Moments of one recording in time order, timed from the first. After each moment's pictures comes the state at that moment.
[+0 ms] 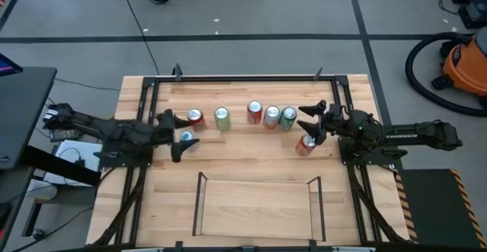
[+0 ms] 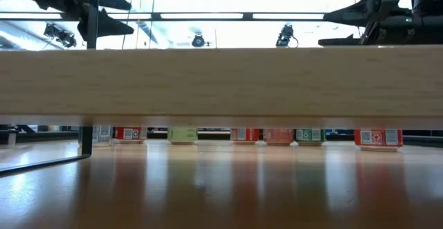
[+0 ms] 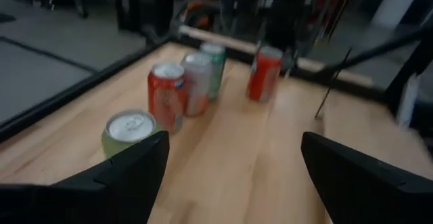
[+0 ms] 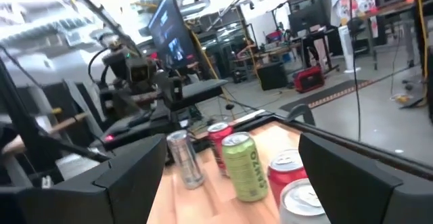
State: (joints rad) left arm -0.26 0.58 0.45 -0.15 -0.52 -0.32; right arm -0.17 0.47 0.04 0.62 0.10 0.31
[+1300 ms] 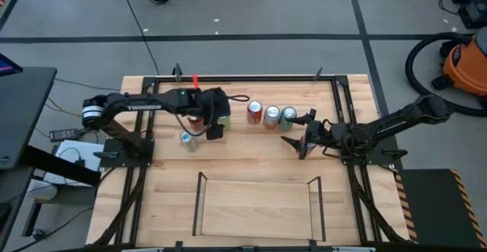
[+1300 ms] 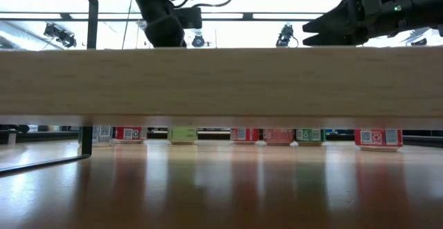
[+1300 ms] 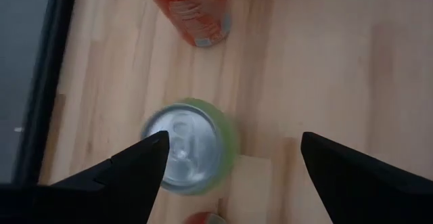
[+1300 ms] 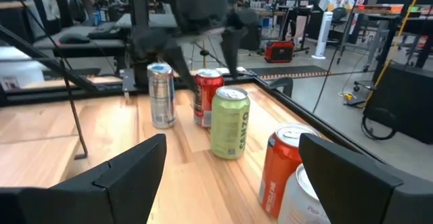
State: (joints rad) left arm 0.23 1.51 1.20 -0.71 -0.14 0.18; right arm 0.21 0.89 0.25 0.58 0.53 0.01
